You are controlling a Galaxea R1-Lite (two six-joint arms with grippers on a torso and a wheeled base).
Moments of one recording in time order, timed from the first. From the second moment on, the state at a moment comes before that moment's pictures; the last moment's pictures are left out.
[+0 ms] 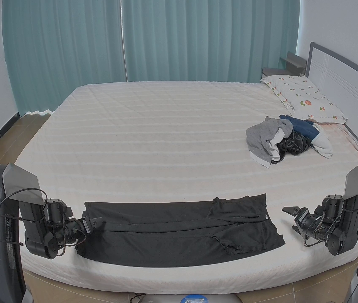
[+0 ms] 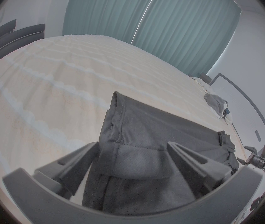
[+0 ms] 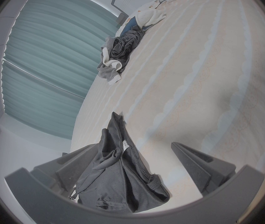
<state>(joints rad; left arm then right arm) 0.07 2.49 -0.49 -1.38 -0.23 -0.35 -0.07 2.43 -0.31 -1.55 0.29 0.87</state>
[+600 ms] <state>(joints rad) 0.07 2.51 -0.46 -1.41 -0.23 -0.36 -0.07 2.43 -0.31 -1.55 0.29 0.87</state>
